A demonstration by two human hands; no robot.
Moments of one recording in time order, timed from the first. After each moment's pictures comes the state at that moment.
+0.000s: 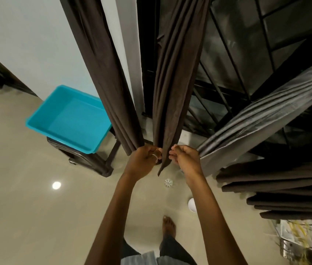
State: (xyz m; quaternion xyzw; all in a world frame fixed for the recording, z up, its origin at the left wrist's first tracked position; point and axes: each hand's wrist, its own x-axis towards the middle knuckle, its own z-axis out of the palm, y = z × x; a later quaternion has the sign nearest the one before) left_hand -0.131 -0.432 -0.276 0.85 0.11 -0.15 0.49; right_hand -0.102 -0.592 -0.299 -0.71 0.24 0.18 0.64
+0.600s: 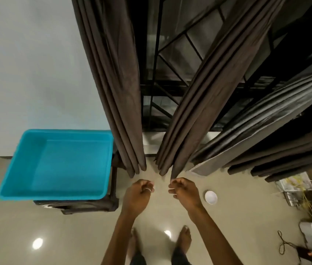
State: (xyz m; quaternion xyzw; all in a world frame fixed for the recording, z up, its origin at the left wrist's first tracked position) left_hand -0.094 -0.244 -0.381 0.84 0.05 -0.30 0.44; right_hand -0.129 -0.416 -0.375 -0.68 0.40 0.14 0.60
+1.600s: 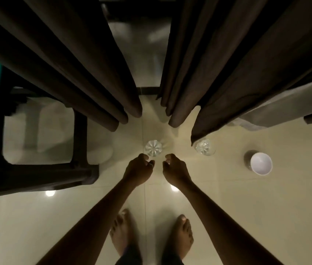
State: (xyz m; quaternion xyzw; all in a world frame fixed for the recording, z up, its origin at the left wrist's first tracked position) left_hand -0.067 -0.292 -0.942 0.85 0.09 -0.44 0.28; right_hand -0.109 -0.431 -0.942 -0.80 0.28 0.33 0.41
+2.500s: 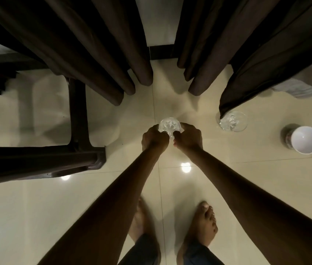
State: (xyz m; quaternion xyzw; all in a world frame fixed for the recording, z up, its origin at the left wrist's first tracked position) left_hand -0.054 -0.308 -1.042 0.83 0.23 -0.36 0.36; right_hand -0.088 -0.417 -1.049 -0.83 0.32 0.22 0.40
